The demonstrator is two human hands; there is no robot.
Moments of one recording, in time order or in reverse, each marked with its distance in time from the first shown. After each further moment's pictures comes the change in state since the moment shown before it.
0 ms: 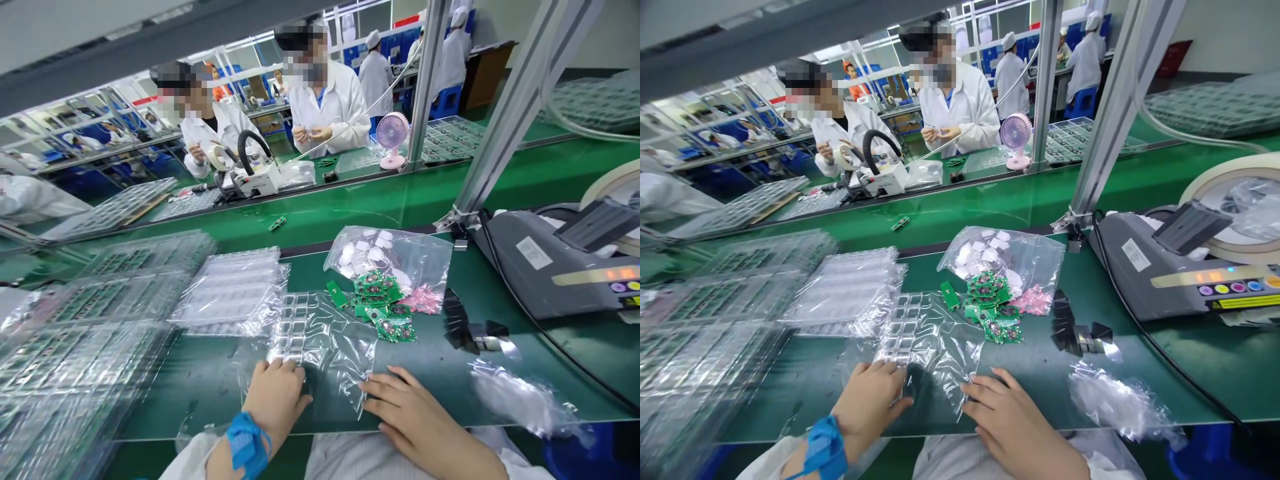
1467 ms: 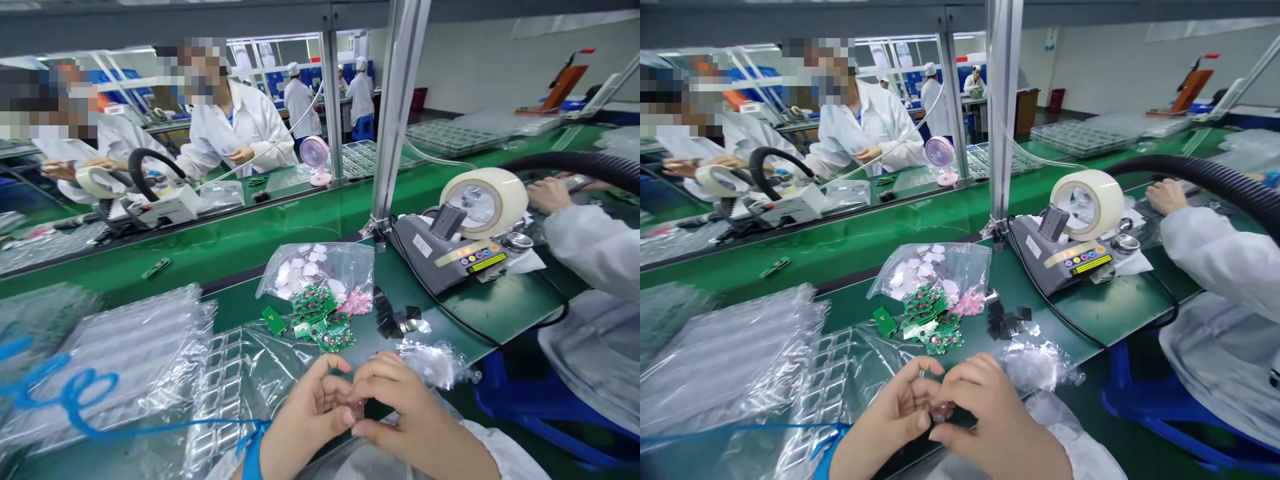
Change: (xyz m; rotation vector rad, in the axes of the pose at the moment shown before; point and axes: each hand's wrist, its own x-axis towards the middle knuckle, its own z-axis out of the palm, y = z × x) left_hand 0.035 0.102 -0.004 -1.653 -0.544 0.392; right_hand -0.033 -0.018 -0.051 0.298 0.665 0.154
